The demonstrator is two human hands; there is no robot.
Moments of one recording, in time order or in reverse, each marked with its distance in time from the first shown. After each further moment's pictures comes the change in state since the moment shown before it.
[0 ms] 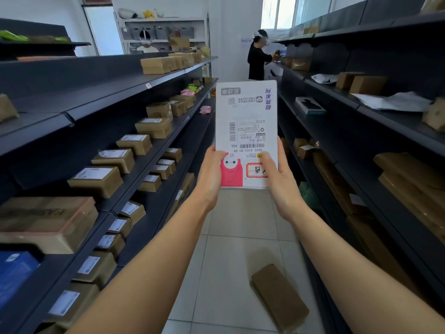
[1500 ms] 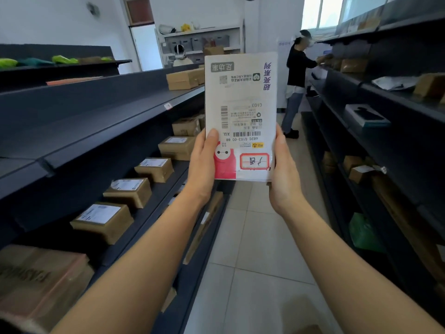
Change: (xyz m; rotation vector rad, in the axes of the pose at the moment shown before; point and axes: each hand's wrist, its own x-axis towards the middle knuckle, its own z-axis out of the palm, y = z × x) left_hand 0.215 0.025 -0.043 0.045 0.167 0.225; right_hand 0.245 0.045 0.076 0.321 -0.062 -0.086
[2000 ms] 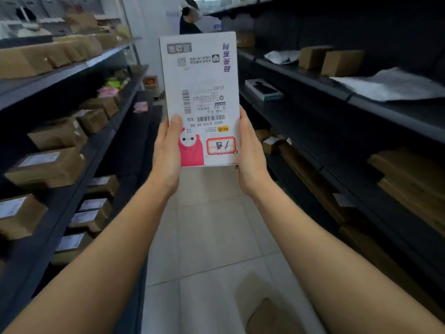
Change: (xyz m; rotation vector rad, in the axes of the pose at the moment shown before) left_hand 0.148 -0.109 0.130 -0.083 -0.256 -0.081; right_hand 0.116 0.031 -0.109 -0.132 0.364 0.023
